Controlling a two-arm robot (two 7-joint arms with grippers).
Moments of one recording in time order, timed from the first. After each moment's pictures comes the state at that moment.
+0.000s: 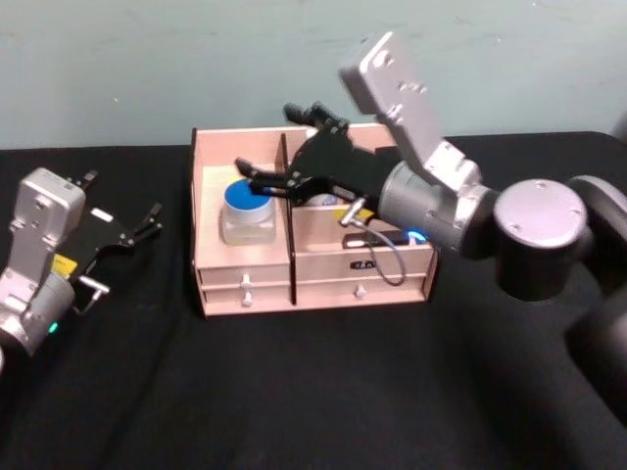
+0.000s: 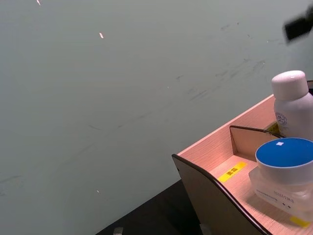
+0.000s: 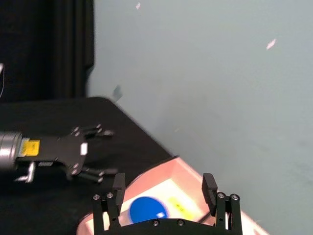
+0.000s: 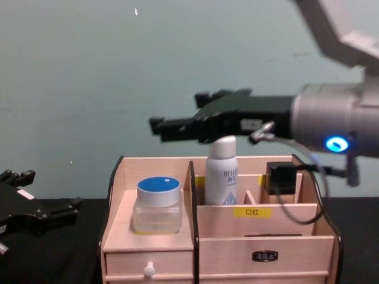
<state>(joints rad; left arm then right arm) -0.20 0.60 0.45 -1.41 -0.25 -0.12 0.03 0.43 0.31 -0.54 -1.60 0.19 0.24 0.39</state>
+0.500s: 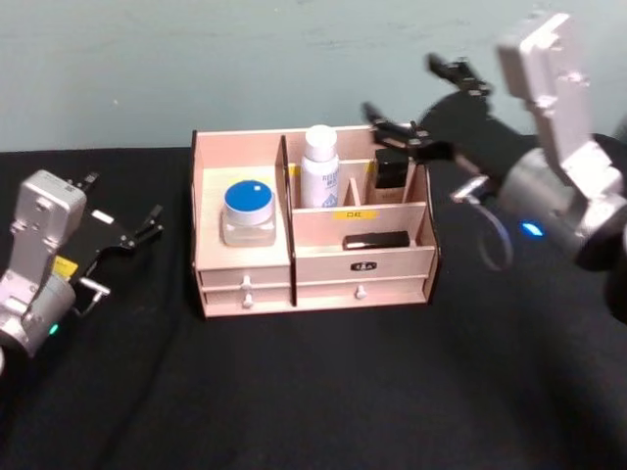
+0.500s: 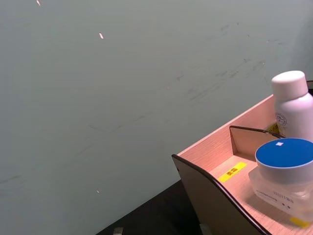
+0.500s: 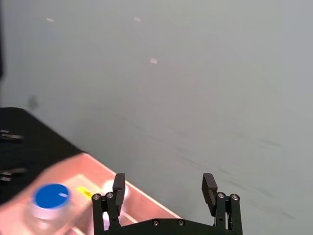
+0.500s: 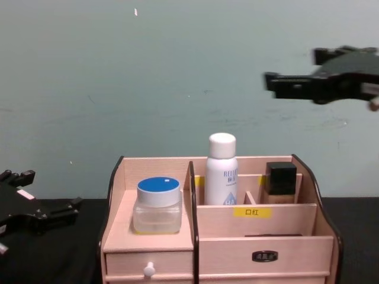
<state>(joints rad) -0.20 0.60 0.45 -1.41 -0.25 -0.12 0.03 0.23 0.40 -0.32 -1.80 0.15 0.20 0.23</state>
